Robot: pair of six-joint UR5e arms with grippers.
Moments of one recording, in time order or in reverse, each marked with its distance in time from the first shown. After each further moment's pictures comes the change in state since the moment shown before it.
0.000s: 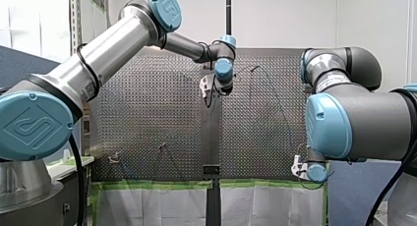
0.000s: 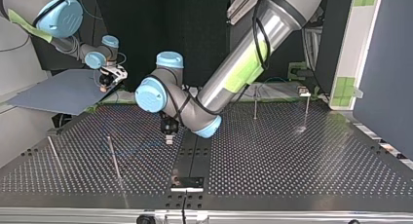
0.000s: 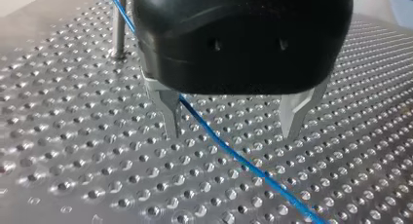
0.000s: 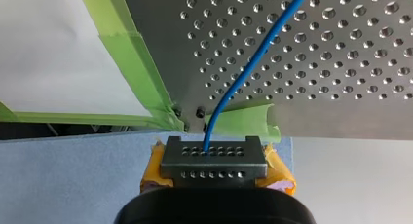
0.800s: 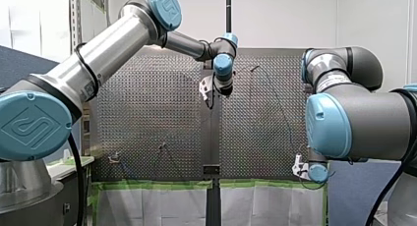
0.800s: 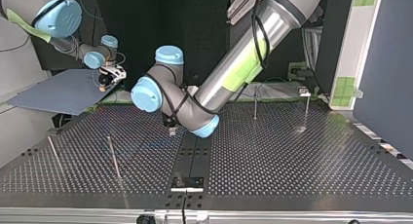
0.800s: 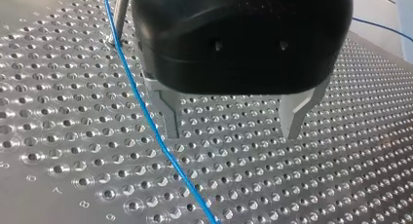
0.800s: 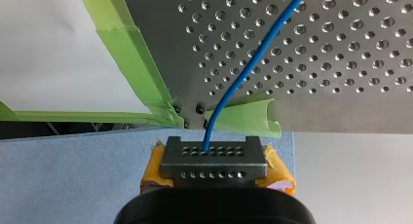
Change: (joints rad) left arm -0.010 0.006 0.010 -0.163 0.015 -0.213; right arm -0.006 0.000 0.000 0.000 -0.004 0.011
